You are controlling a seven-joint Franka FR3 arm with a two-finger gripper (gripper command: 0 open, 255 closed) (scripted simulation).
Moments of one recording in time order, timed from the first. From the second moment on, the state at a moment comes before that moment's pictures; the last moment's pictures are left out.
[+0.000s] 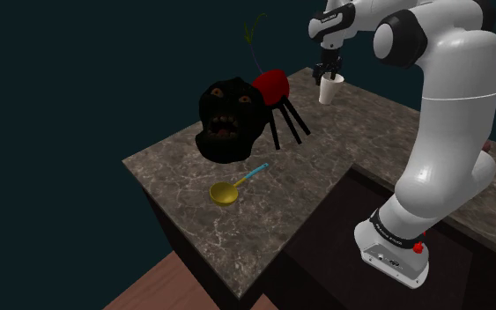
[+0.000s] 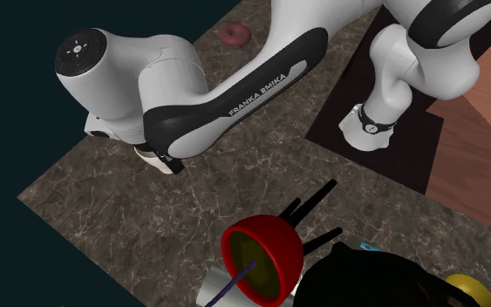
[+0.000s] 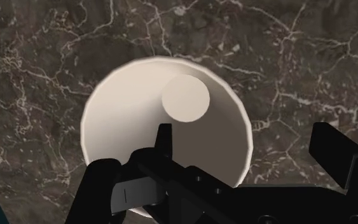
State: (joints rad) arm -0.31 0.51 -0.41 -1.53 0.06 1.96 -0.43
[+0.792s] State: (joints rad) arm -0.31 0.51 -0.41 -1.53 0.06 1.96 -0.43
